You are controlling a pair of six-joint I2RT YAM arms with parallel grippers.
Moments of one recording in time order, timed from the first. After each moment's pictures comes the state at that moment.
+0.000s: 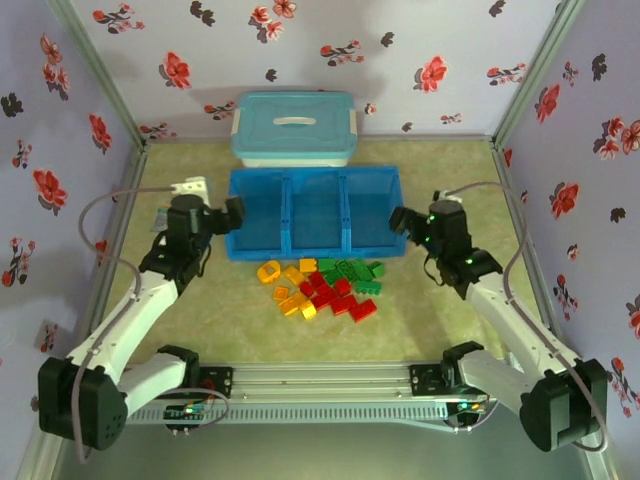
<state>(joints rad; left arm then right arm) -0.38 1.04 0.77 -0.19 -0.23 -0.31 0.37 1.00 0.74 -0.37 0.13 0.57</state>
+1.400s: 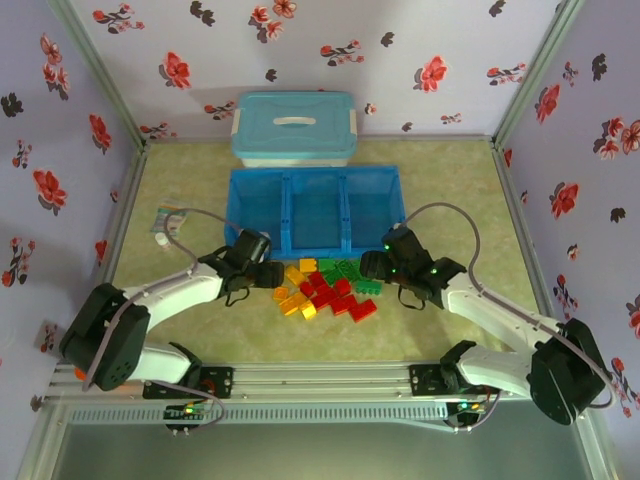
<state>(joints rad) -0.64 1.36 0.65 -0.32 -0.10 -0.47 0.66 1.13 0.66 -0.45 0.09 0.72</state>
